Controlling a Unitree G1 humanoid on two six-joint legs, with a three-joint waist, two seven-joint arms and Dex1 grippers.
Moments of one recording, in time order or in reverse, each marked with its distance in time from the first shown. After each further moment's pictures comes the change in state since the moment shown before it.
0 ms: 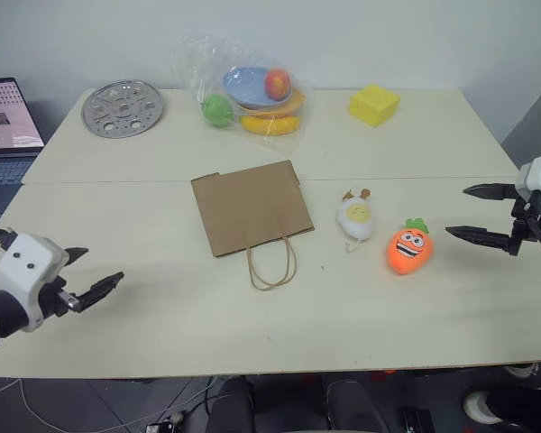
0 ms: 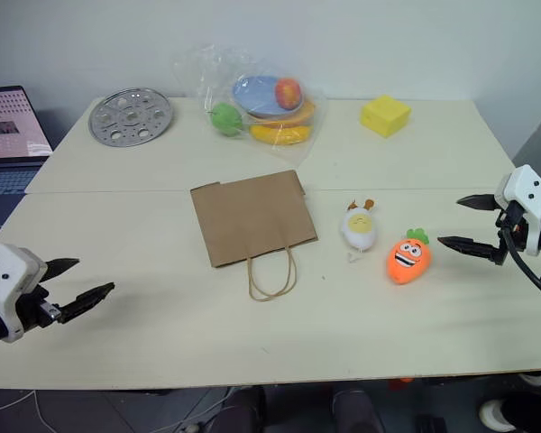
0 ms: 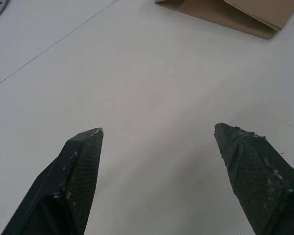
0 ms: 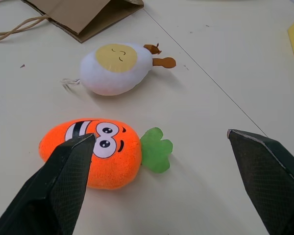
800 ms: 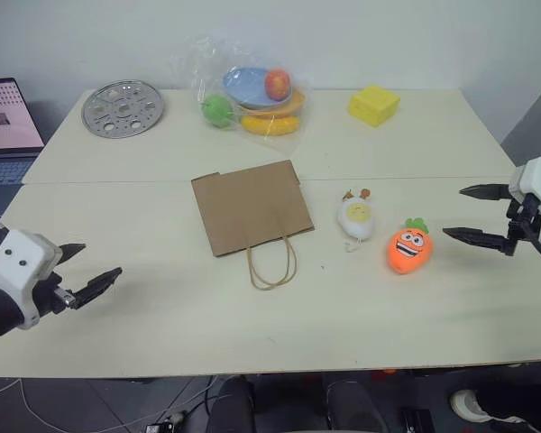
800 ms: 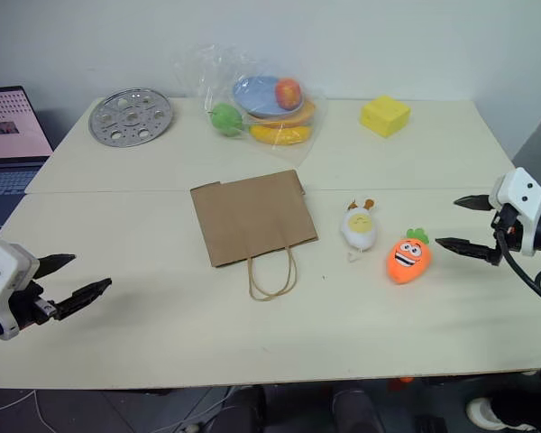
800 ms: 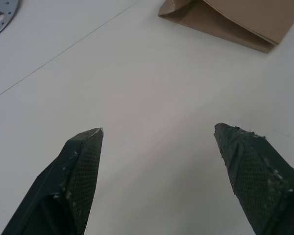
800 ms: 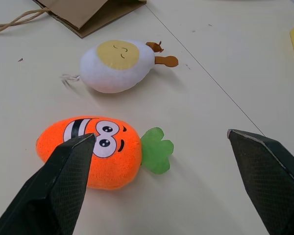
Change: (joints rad) left arm 0.002 -0.013 0.027 -0.020 -0.003 0.012 -0.011; right arm -0.009 0.019 0.010 -0.001 -0.037 -0.028 0.001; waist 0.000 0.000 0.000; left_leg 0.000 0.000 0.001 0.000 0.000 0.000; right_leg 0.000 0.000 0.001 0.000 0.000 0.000
